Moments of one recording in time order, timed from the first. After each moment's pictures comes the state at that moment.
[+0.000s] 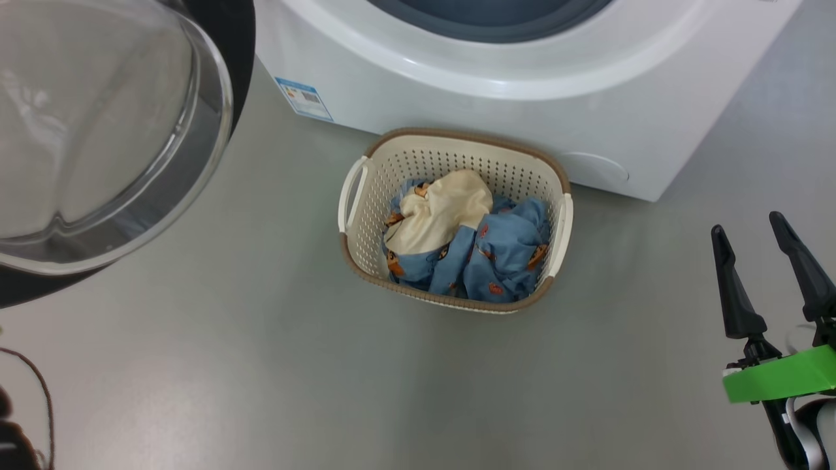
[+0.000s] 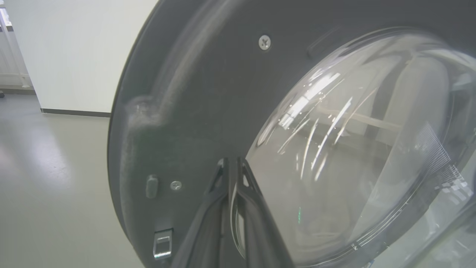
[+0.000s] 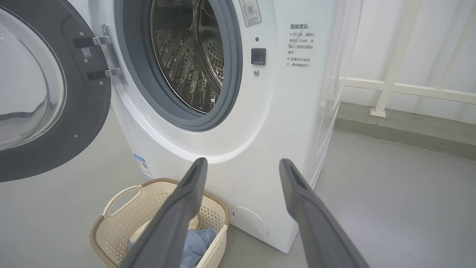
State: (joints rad) left arm -0.69 0.16 0.70 0.69 -0.10 -0.12 -0.26; right arm -0.11 -0.30 -0.01 0.06 0.24 0.13 -0.25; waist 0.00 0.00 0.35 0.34
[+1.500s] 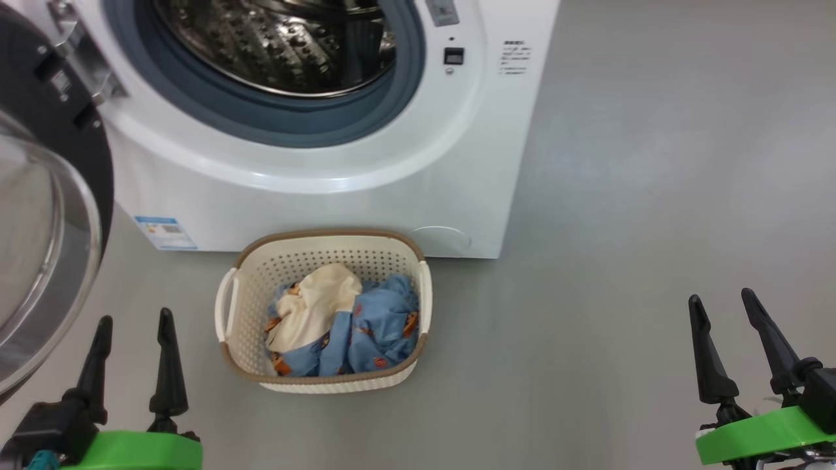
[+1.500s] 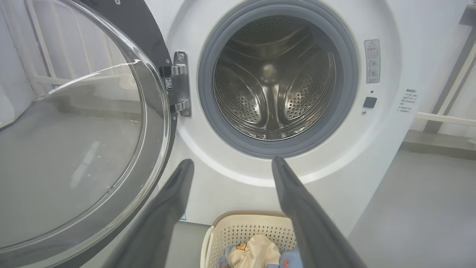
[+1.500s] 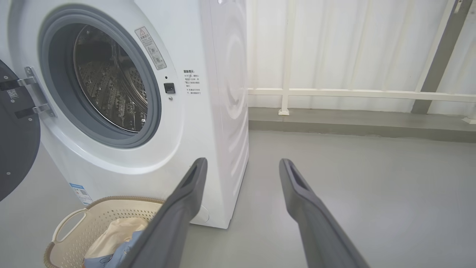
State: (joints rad) left arm -0.14 0.05 0.16 0.26 -0.19 -0.13 -0.26; right arm 0.04 -0.16 -0.04 0.08 0.24 0.13 -0.25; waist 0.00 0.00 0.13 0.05
